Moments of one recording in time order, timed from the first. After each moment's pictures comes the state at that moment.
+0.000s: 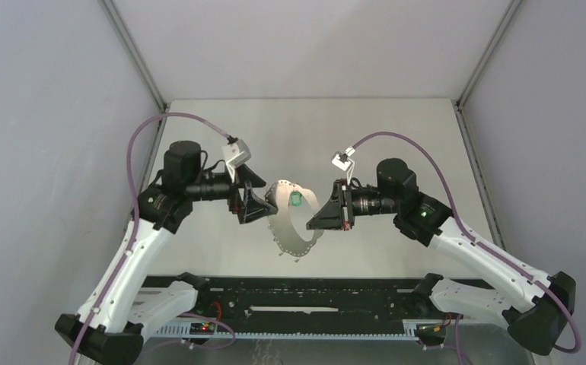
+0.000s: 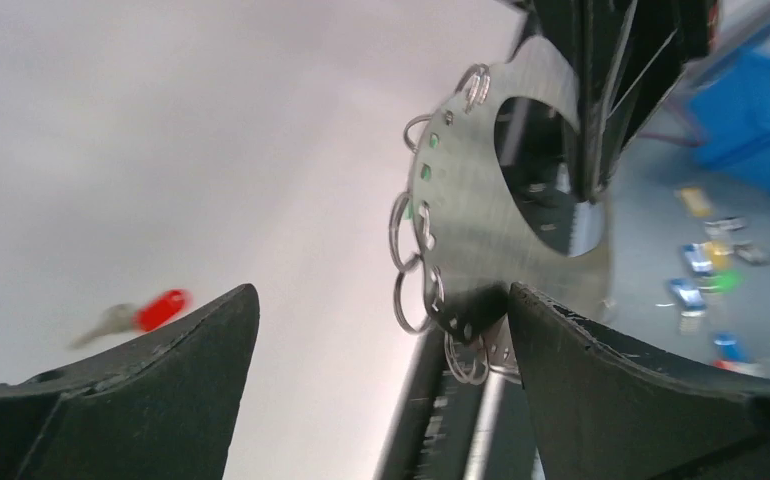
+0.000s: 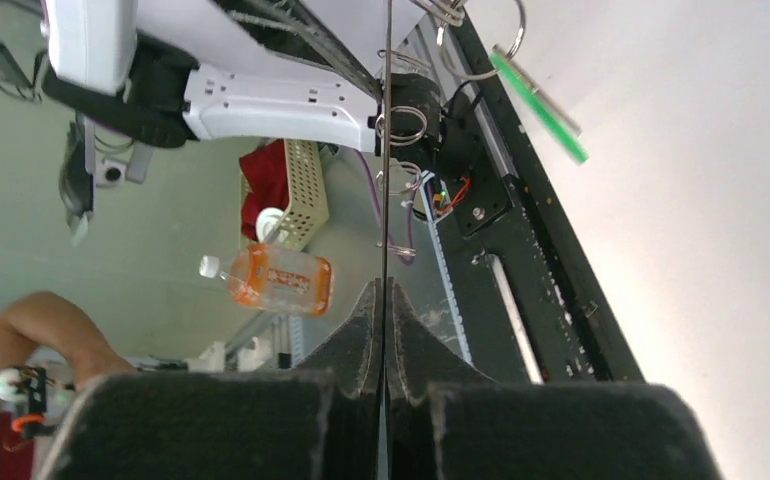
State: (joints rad) left arm -0.36 0.95 1.08 -0.62 0.94 0.05; right arm 0.78 0.99 0.89 -0.11 -0.76 0.69
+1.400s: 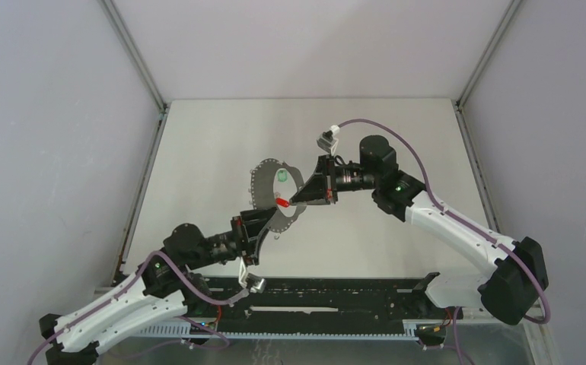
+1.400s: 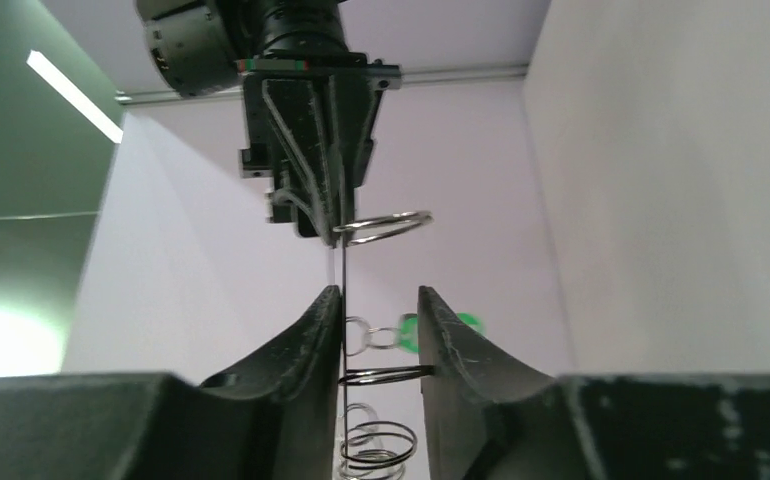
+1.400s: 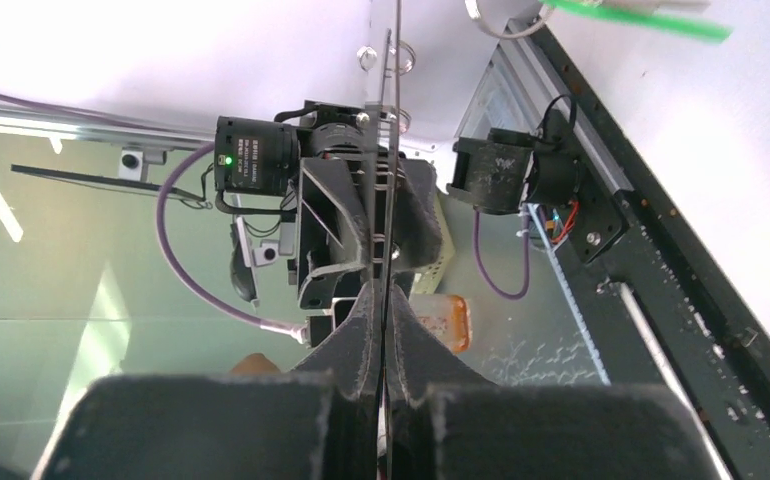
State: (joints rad) left arm -0.99 0.40 0.49 -0.12 0.28 1.61; right arm 0.70 1.27 1.02 0.06 -0.87 1.14
